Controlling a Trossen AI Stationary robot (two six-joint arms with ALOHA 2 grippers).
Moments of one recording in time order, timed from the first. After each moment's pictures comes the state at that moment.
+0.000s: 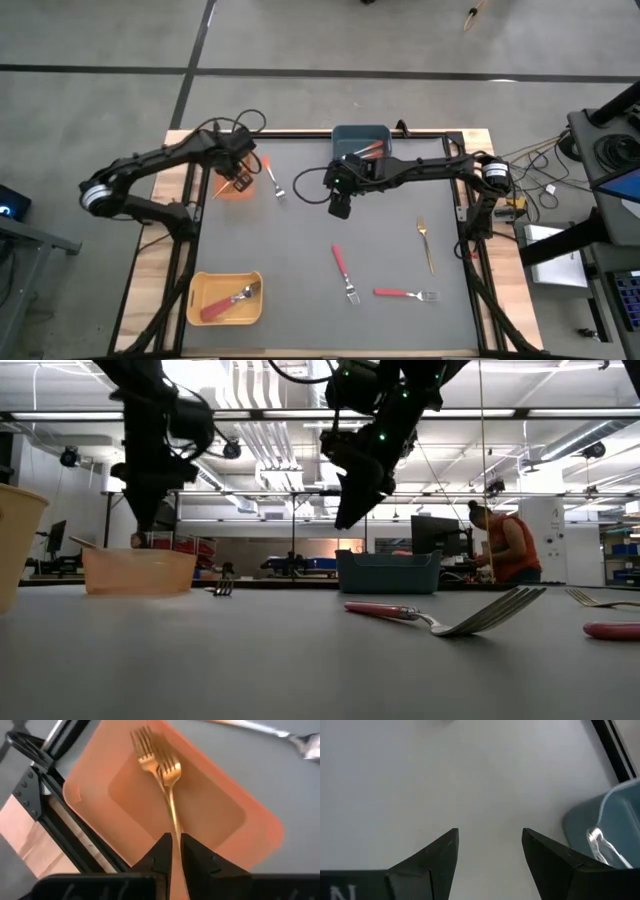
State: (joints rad) left arm 0.65 1.27 0.94 -1.07 -0.30 -0.15; right arm -0.17 1.81 1.39 -0.59 0.17 0.05
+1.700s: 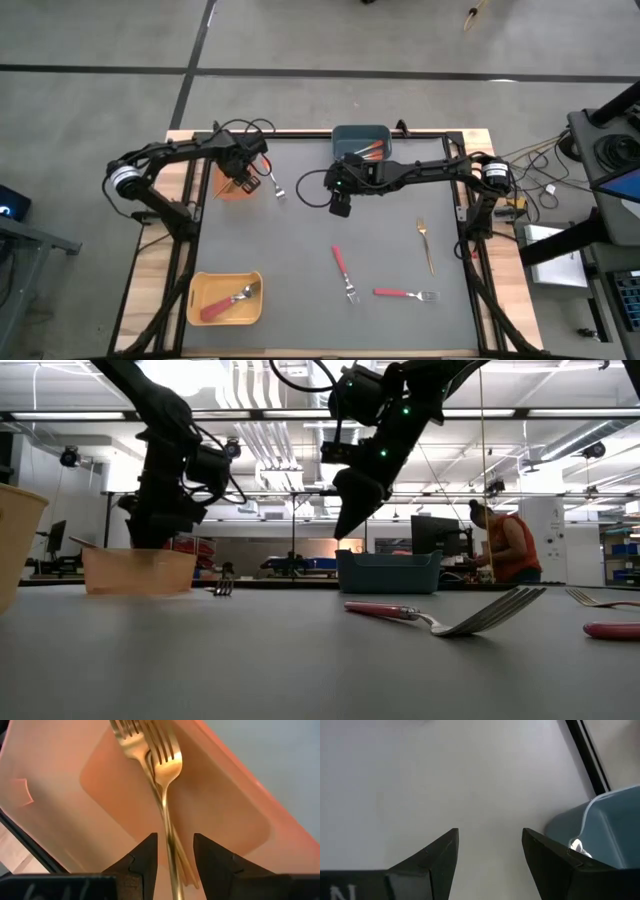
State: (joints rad) left arm 0.69 1.53 0.92 -0.98 -0.28 -0.19; right arm -0.17 1.81 1.30 -0.44 0.26 -0.05
